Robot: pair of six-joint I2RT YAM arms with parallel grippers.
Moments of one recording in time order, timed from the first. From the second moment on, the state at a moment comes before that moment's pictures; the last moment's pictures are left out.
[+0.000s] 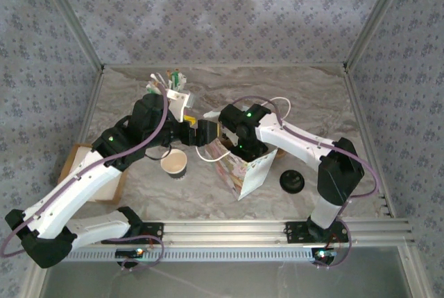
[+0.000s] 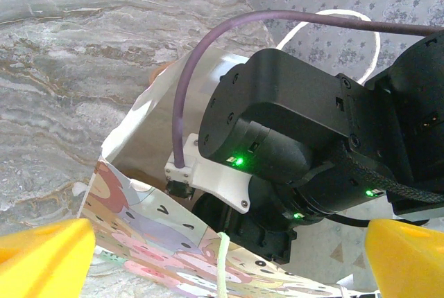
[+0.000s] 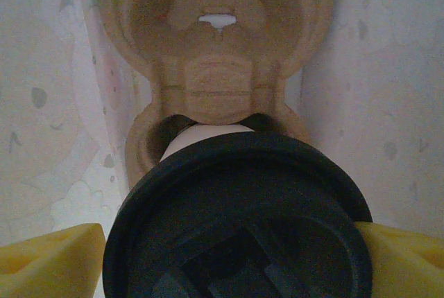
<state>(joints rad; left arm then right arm) -0.78 1.06 1.25 -0.67 0.17 -0.51 0.82 1.71 1.44 -1.24 -0.08 0.19</state>
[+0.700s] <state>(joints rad) -0.78 1.07 1.25 -0.67 0.17 -0.51 0.84 1.71 1.45 -1.25 -0.07 0.19</state>
